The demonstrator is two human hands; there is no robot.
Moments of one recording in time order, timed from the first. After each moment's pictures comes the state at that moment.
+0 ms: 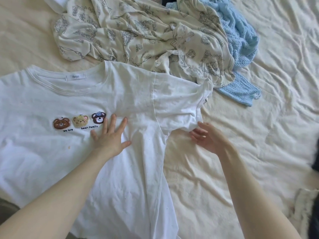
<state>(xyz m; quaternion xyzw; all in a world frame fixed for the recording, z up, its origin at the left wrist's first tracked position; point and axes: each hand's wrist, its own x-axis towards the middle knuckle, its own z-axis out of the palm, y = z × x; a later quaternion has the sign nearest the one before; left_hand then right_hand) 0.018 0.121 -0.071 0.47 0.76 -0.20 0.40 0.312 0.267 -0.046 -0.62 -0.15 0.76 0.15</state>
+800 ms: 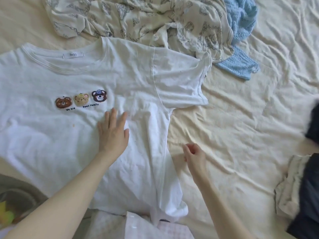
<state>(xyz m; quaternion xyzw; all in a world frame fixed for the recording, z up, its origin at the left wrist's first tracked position) 0.052 0.061 -0.047 0.51 0.80 -0.02 0.30 0.303 0.090 -0.030 -0.77 -0.38 0.50 0.09</state>
